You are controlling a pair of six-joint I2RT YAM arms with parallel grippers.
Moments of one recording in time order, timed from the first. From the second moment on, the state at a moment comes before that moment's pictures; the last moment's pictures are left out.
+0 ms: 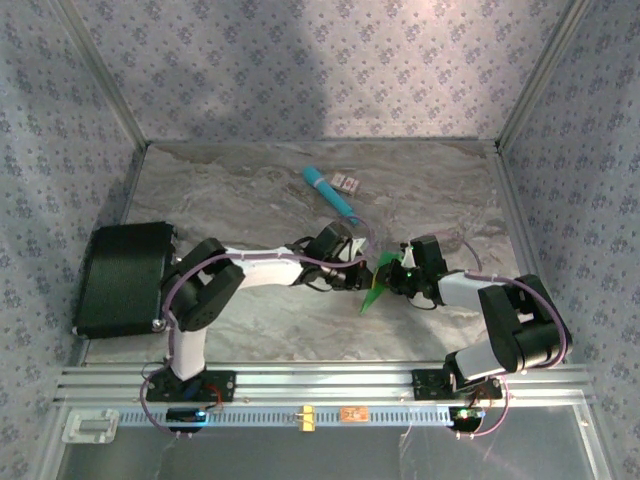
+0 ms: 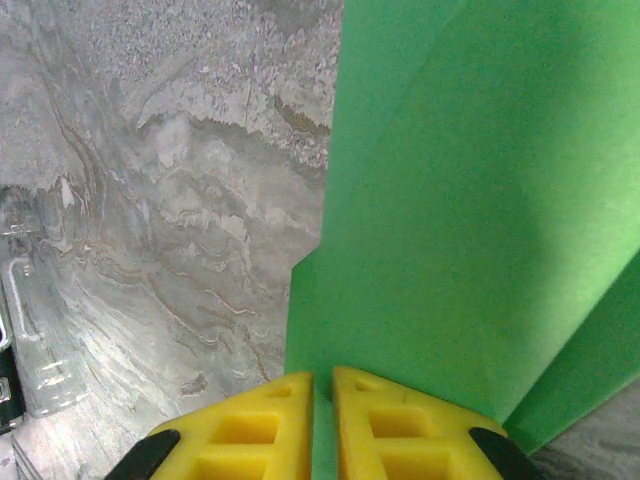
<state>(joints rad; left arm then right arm) -0.92 1.94 1.13 0.02 0.54 -0.82 0.29 1.44 0.43 0.11 -0.47 0.74</state>
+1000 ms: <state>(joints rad) -0.94 2.04 1.13 0.02 0.51 -0.88 0.20 1.29 0.46 -0.02 -0.47 0.71</state>
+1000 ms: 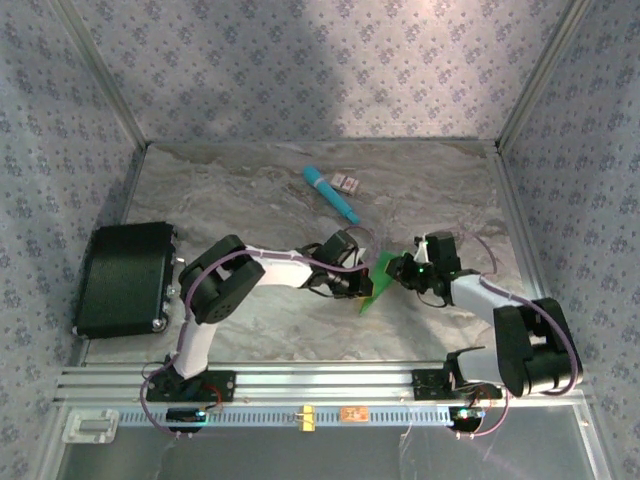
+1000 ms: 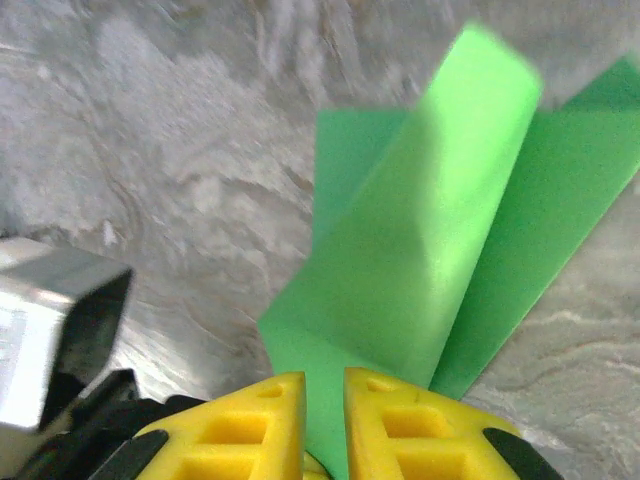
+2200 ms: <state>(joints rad) -0.94 1.99 1.07 0.02 0.48 -0.93 0.45 1.47 0.64 -0.19 -0.08 0.76</state>
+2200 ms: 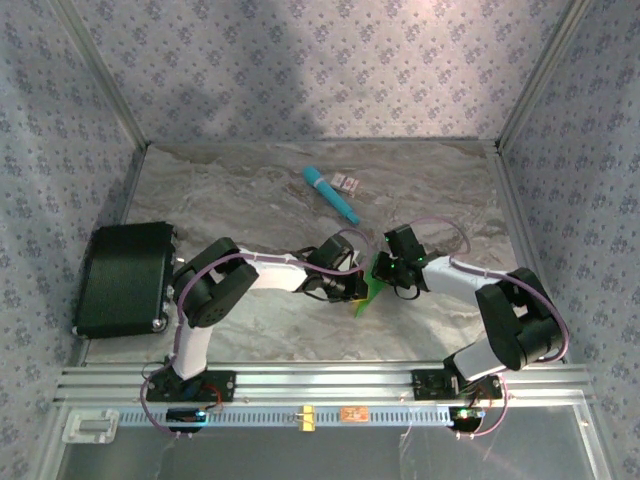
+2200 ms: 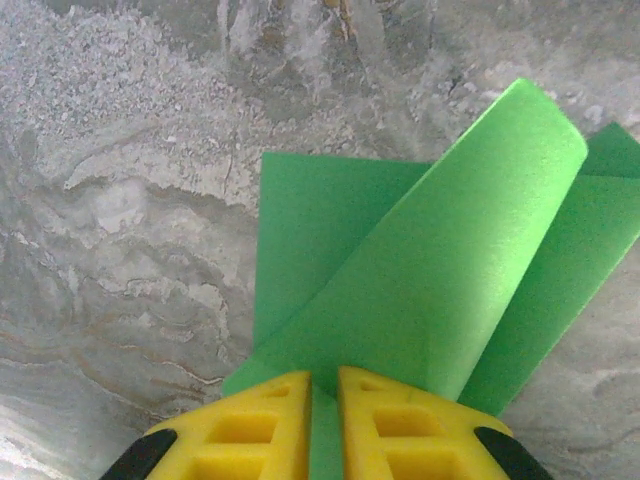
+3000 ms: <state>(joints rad) -0.94 1.99 1.07 0.02 0.48 -0.94 0.29 1.27 0.50 -0.16 -0.16 0.77</state>
